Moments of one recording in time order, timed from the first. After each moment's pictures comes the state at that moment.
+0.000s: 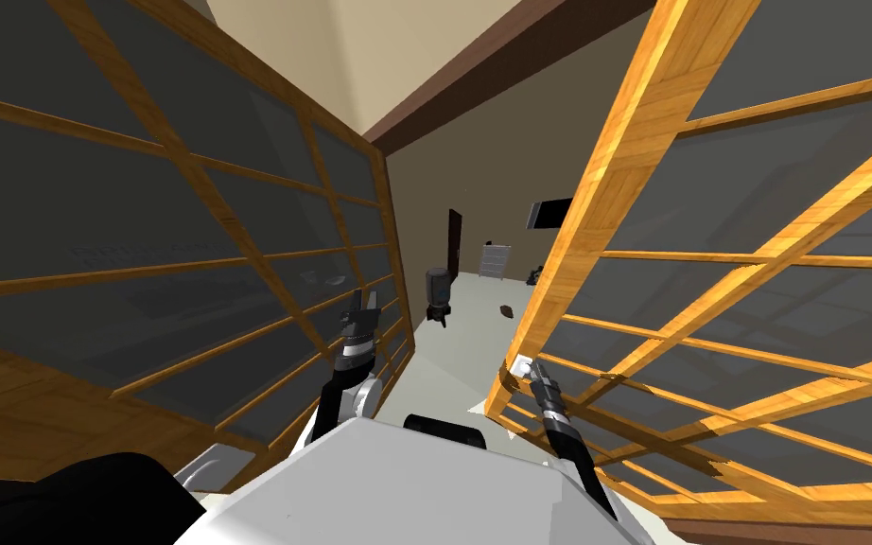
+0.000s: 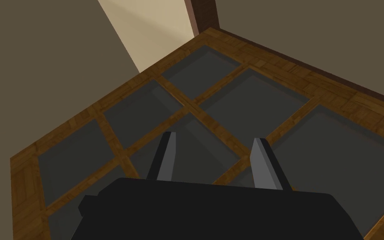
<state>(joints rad) 0.03 -0.28 -0.11 -0.66 -0.18 -0.92 -0.33</state>
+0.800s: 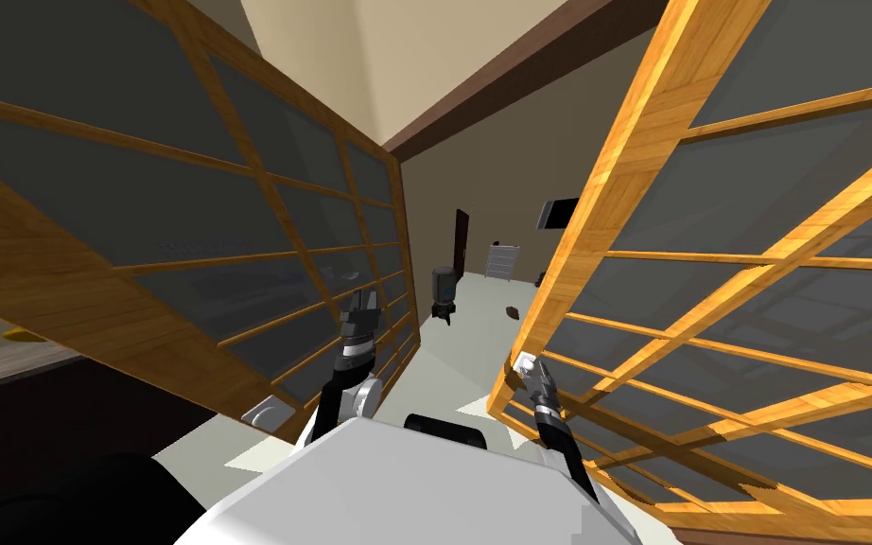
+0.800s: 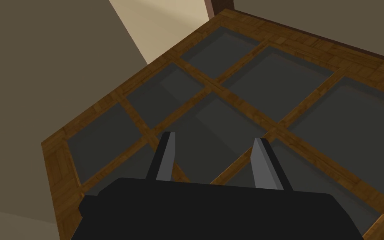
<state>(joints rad) 0.01 -0.24 -0.08 -0.67 -0.27 -0.91 -0.53</state>
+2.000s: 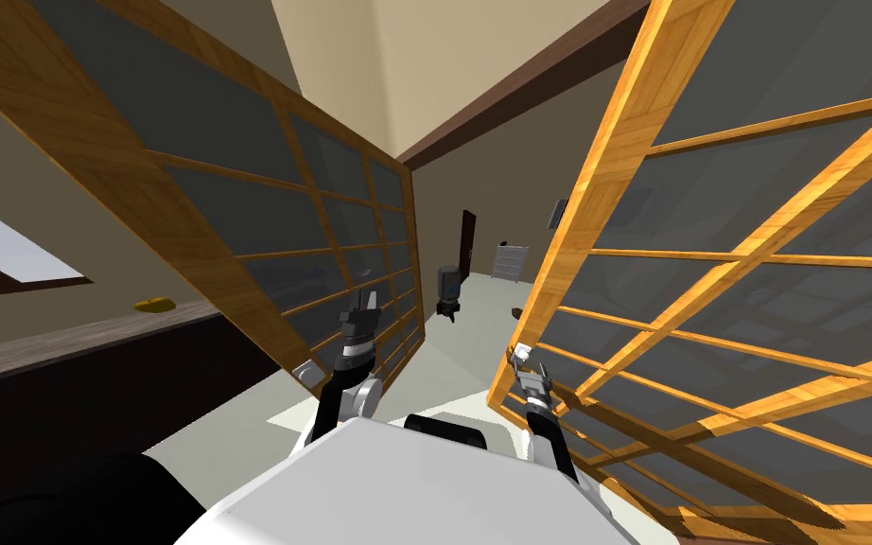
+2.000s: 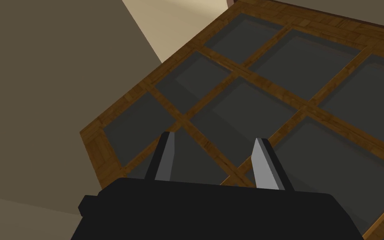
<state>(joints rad) -0.03 -0.19 -0.06 -0.67 -0.42 -0.89 -0.83</state>
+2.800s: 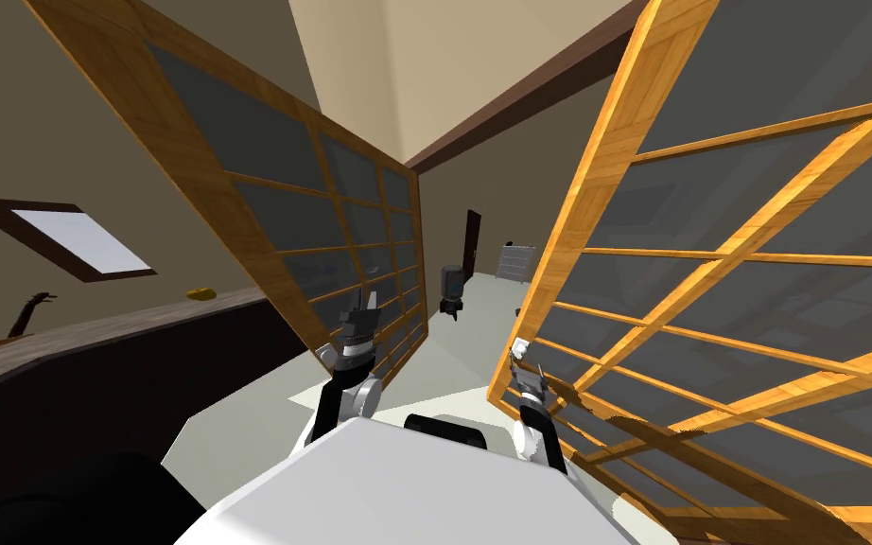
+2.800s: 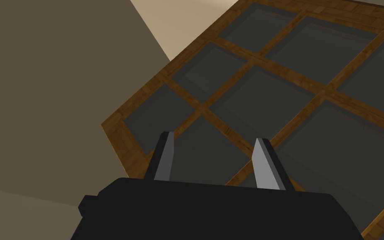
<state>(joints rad) -0.05 -0.16 -0.04 -0.67 -0.51 -0.88 -1.03</state>
